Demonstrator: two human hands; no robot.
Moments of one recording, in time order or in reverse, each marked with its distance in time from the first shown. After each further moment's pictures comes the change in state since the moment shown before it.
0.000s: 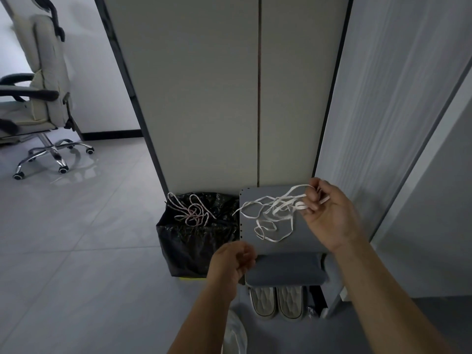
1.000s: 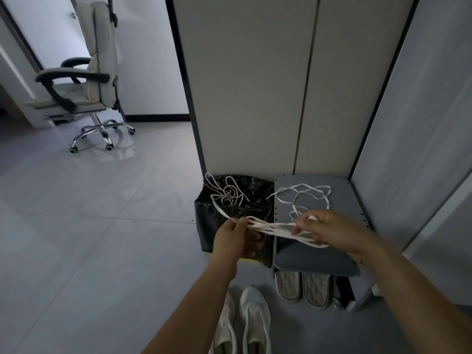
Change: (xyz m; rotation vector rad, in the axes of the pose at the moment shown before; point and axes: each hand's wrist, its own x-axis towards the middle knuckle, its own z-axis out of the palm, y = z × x) left_hand -0.042 0.033 -0.054 0.301 0.124 0.168; right_hand -0.039 0.043 0.021 -1.382 -0.308 0.360
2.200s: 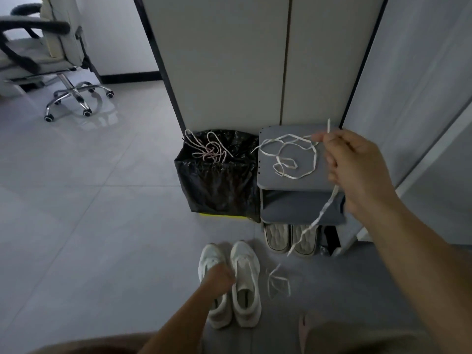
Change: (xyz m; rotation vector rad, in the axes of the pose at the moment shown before) left_hand 0.029 -0.201 -0.028 1.092 -0.310 -0.245; right_hand -0.020 0.012 -0.009 0.392 0.623 -0.186
